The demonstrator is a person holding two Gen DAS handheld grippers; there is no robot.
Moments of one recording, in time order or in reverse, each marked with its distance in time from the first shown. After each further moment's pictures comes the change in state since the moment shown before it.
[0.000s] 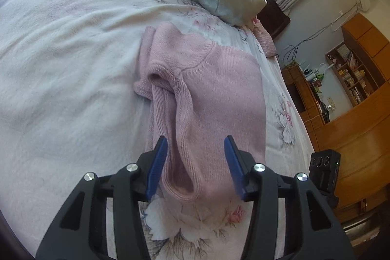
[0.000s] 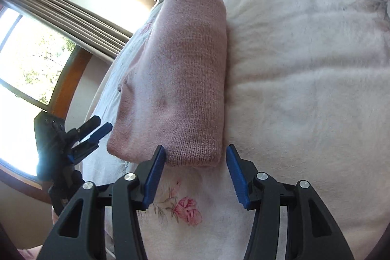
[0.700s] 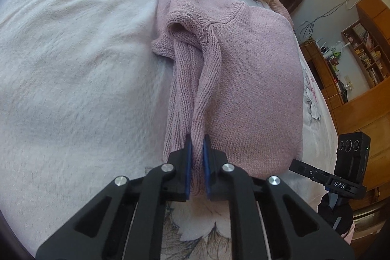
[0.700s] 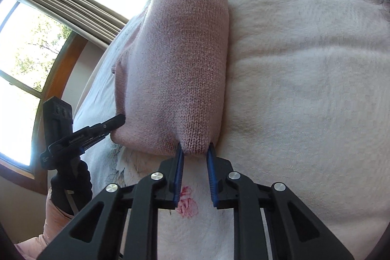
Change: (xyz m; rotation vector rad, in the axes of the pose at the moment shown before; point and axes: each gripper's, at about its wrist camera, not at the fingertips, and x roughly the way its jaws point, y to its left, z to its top) left arm 0.040 0.030 -0.012 0.018 0.098 0.083; right arm 0.013 0.008 -0.008 -0.057 0.058 -0.054
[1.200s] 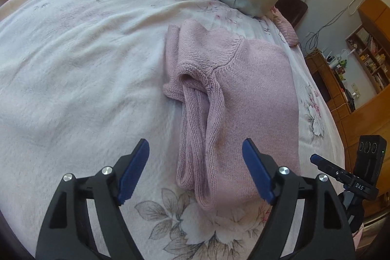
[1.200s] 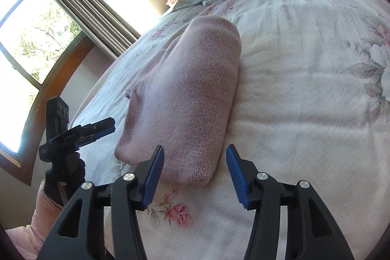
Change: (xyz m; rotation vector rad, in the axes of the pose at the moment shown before) left arm -0.038 -0.005 0.032 -0.021 -0.077 0.061; right arm -0.058 0.033 0.030 -0.139 -0.138 -0.060
